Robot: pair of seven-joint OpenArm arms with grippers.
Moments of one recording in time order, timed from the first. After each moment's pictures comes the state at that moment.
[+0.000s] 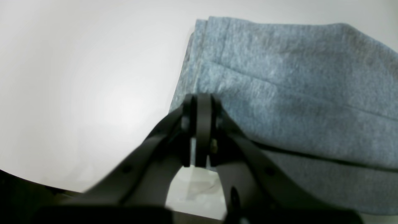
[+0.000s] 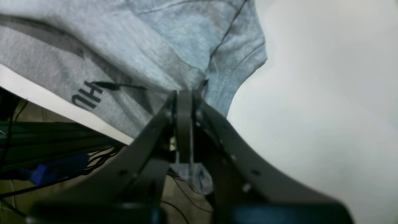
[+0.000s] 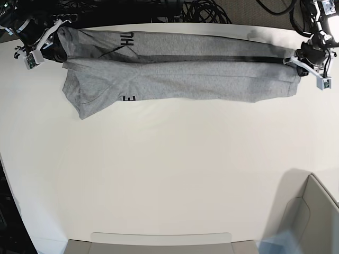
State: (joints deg) left arm 29.8 -24.9 -31.6 103.8 -34.1 -7.1 54.3; right arm -42.7 21.6 37.3 119.6 43.1 41.8 -48.2
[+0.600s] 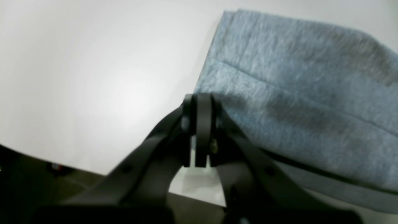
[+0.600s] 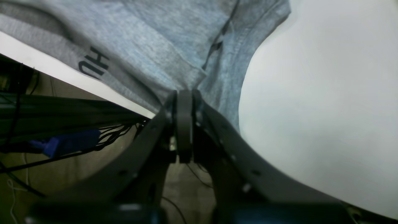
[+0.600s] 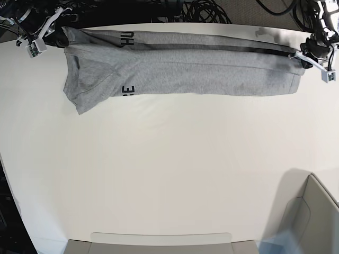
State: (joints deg) left arm 31.4 -24.9 -34.5 99.9 -34.4 -7.1 54.3; right arm -48.8 21.9 37.0 119.7 43.0 41.8 -48.1
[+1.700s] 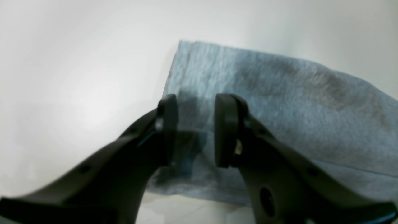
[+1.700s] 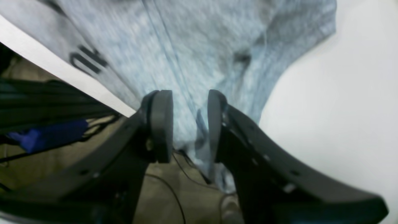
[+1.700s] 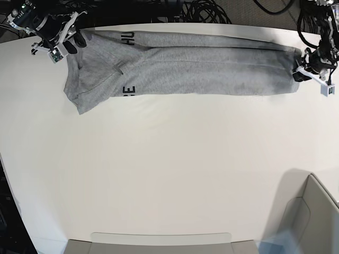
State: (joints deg) left arm 22.8 -32.7 -27.9 87.3 -47.7 -7.0 56.0; right arm -42.3 21.7 25.9 118.3 30.5 41.9 -48.2
